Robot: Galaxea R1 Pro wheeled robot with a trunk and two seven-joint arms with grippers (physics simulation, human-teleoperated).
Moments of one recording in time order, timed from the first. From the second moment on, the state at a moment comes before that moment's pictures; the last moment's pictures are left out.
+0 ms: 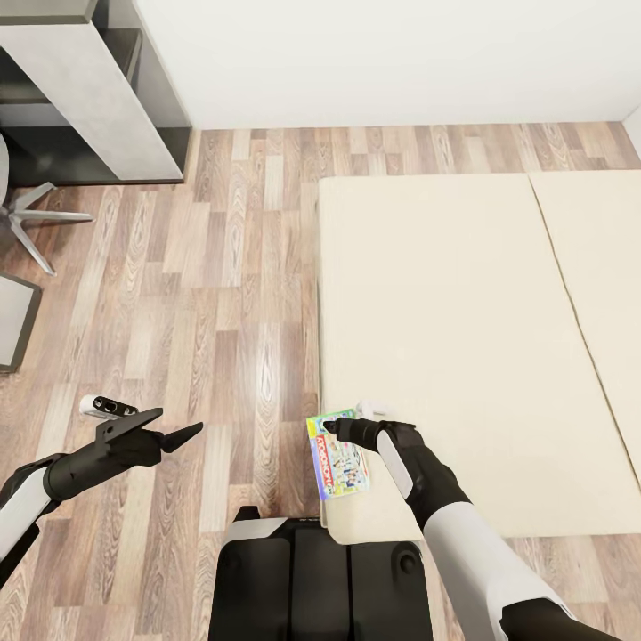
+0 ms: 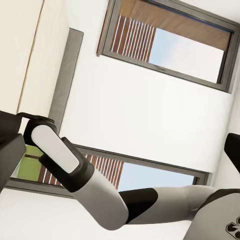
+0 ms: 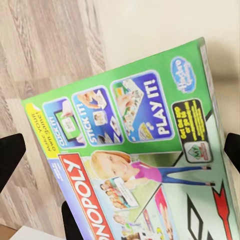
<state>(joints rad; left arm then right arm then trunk) -0.41 0.51 -0.07 -1.32 1.26 1.02 -1.13 -0.79 0.17 0.09 -0.76 -0.25 0.56 0.09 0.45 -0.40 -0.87</state>
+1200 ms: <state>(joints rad) -0.41 0.51 -0.07 -1.32 1.26 1.02 -1.13 -0.79 0.17 0.09 -0.76 -0.25 0.56 0.09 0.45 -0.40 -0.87</state>
